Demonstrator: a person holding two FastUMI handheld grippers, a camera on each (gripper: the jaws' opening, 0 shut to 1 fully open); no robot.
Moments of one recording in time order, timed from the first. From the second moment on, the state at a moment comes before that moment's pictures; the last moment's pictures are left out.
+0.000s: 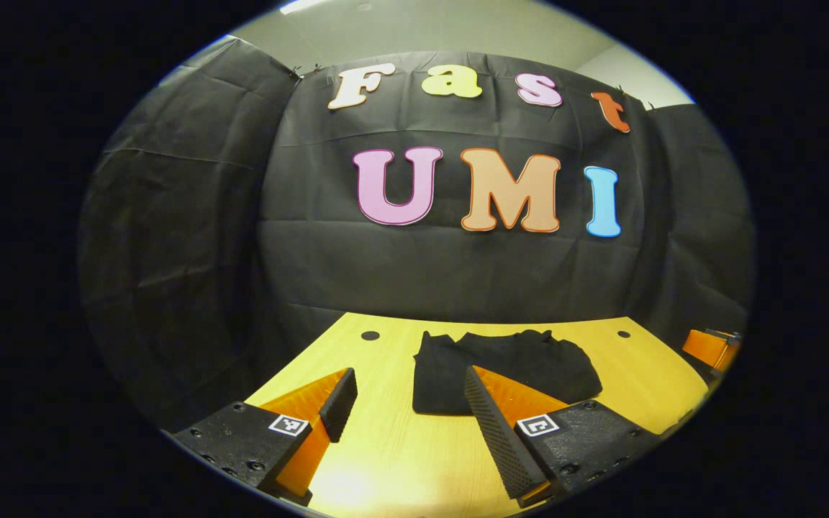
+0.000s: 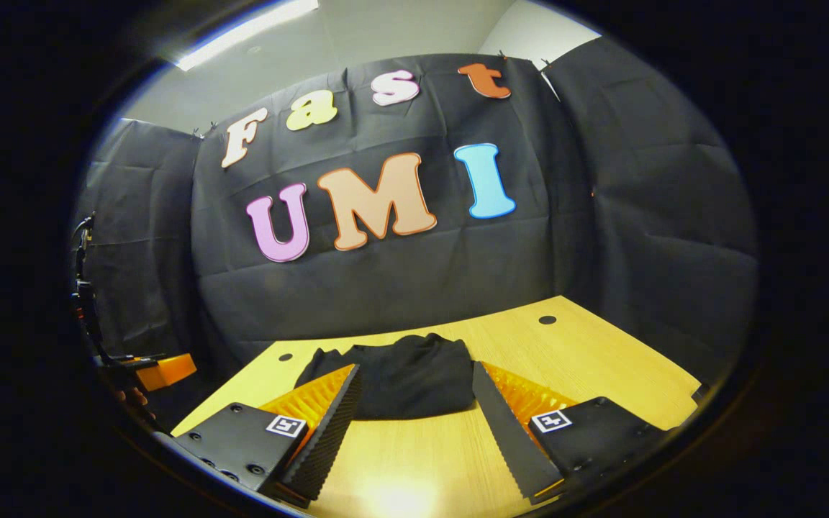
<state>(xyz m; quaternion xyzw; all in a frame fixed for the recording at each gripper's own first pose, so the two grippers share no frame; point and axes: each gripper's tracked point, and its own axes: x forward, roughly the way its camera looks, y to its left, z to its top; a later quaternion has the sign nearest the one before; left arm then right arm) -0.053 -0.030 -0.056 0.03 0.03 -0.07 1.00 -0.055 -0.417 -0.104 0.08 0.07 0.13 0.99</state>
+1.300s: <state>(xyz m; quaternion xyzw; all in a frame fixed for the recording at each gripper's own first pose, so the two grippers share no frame) -0.085 -0.050 -0.052 0.02 0.03 -0.12 0.99 -0.098 -0.438 -0.097 0.11 0.05 0.12 0.98</state>
